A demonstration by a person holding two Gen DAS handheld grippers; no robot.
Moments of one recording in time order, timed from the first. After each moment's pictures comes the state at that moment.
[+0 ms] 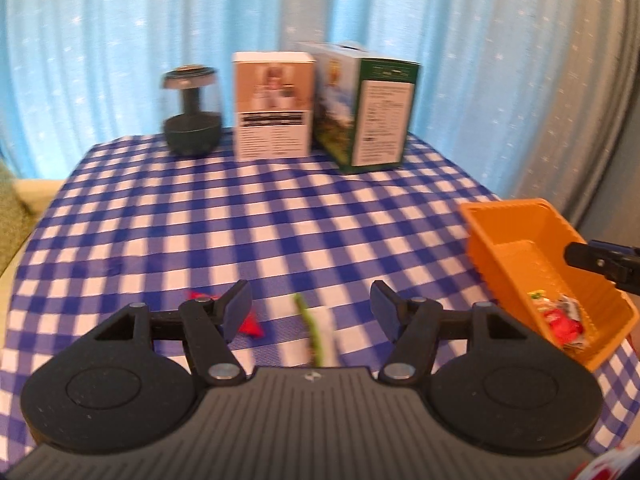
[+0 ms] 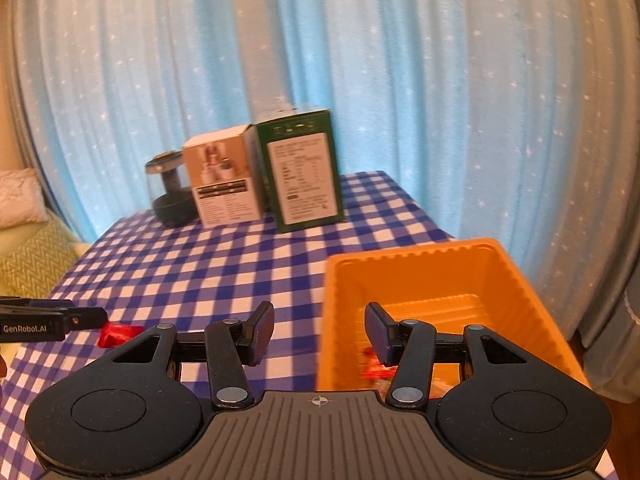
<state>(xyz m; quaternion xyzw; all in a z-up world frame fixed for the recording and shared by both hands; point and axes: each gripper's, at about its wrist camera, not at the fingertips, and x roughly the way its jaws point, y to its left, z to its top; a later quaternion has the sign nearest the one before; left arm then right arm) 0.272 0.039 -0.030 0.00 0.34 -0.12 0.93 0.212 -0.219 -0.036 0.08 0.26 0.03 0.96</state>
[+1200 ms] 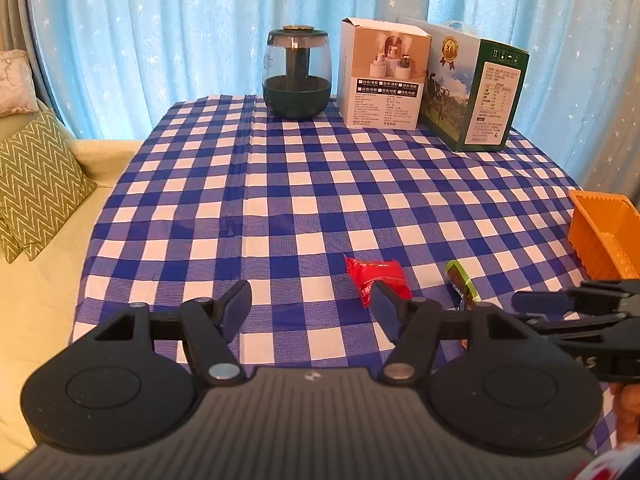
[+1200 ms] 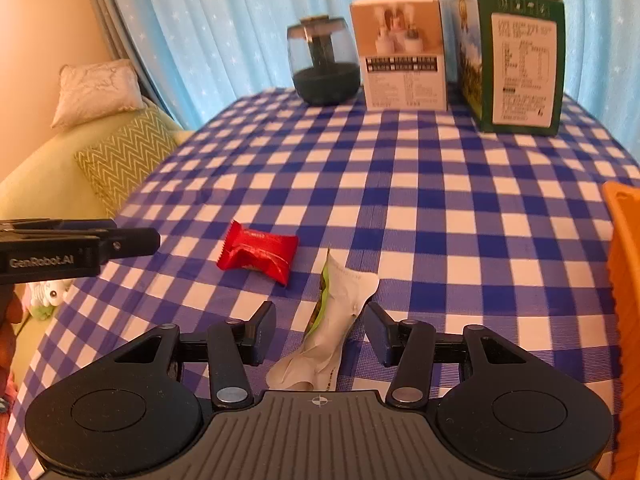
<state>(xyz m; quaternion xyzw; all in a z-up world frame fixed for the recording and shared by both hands) 0.293 0.131 -0.056 0.00 0.38 -0.04 0.92 0.302 -0.065 -0.111 0.05 0.40 0.20 0.89</state>
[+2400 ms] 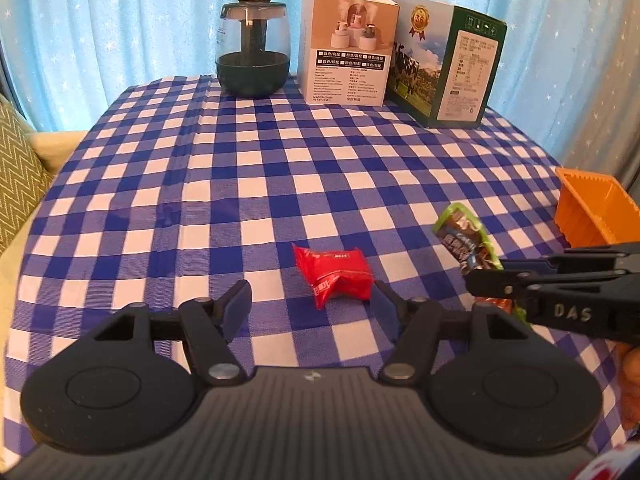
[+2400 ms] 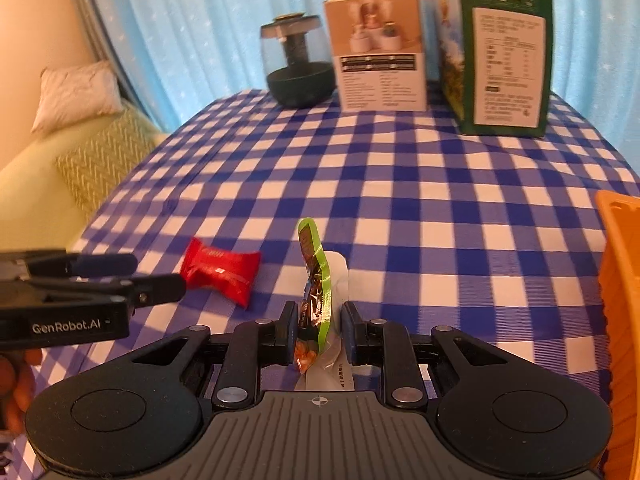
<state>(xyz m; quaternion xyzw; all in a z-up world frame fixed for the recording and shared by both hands) 0.321 0.109 -0.089 -0.01 0.40 -0.09 0.91 0.325 -0.075 -0.115 0.05 0.40 0.17 0.90</state>
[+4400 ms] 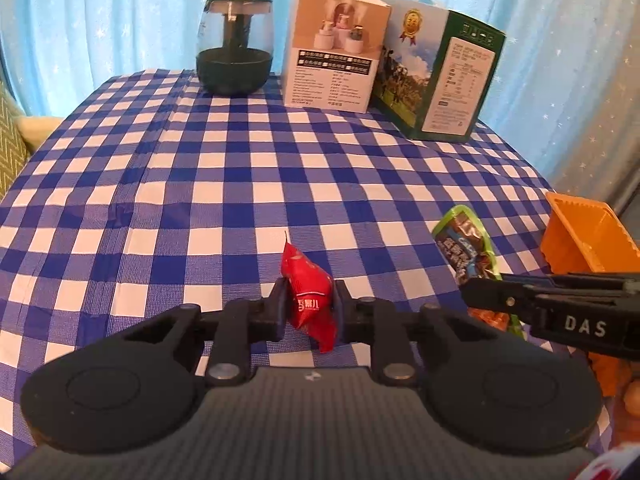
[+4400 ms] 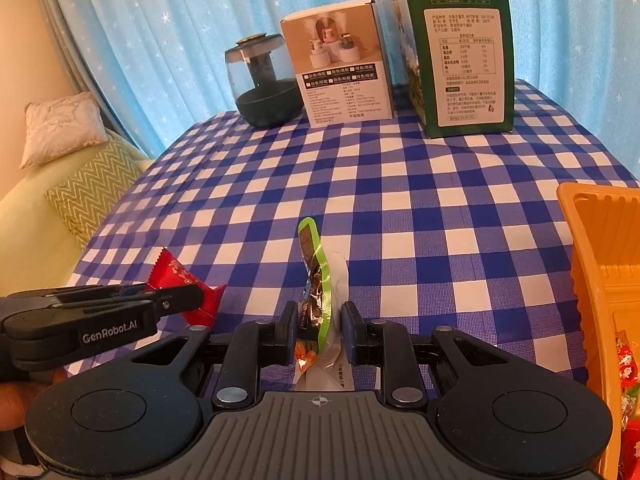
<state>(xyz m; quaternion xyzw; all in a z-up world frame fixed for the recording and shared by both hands) 0.336 0.087 -0.093 -0.04 0.39 -0.10 0.91 0.326 -0.101 -0.109 0.09 0.39 0.16 0.90</state>
